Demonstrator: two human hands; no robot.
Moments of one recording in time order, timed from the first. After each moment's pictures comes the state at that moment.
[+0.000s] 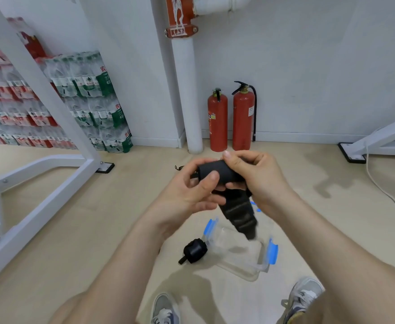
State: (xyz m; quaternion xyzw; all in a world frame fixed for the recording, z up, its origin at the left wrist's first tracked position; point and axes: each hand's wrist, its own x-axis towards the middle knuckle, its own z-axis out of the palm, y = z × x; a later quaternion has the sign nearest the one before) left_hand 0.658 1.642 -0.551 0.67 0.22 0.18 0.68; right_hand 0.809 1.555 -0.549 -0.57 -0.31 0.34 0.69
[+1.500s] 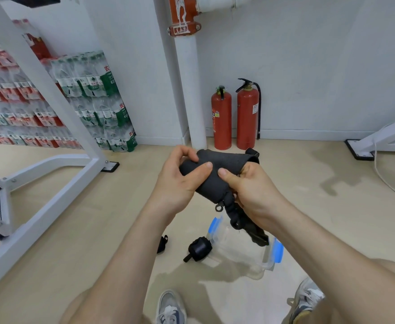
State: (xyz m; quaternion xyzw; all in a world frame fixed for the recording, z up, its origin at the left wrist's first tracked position) left_hand 0.666 1.654 -0.548 0.70 0.26 0.34 0.57; right_hand 0.790 1.560 -0.569 -0.53 -0.36 0.38 0.67
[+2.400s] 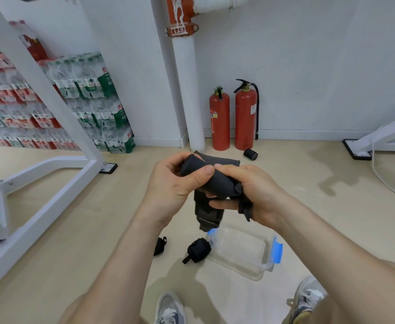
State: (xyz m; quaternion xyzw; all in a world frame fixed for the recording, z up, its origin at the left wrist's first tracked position) left_hand 0.661 1.652 -0.542 0.68 0.18 0.36 0.61; right_hand 0.792 1.550 -0.545 -0.51 -0.26 0.51 0.64
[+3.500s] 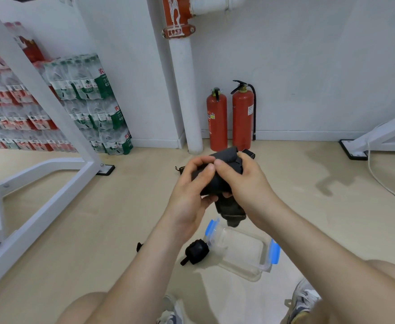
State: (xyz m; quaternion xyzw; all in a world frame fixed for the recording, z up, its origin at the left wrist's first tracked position) left_hand 0.687 1.629 -0.562 0.54 0.21 0.31 0.76; right_hand 0.787 1.557 -0.551 -0.62 -0.30 0.32 0.65
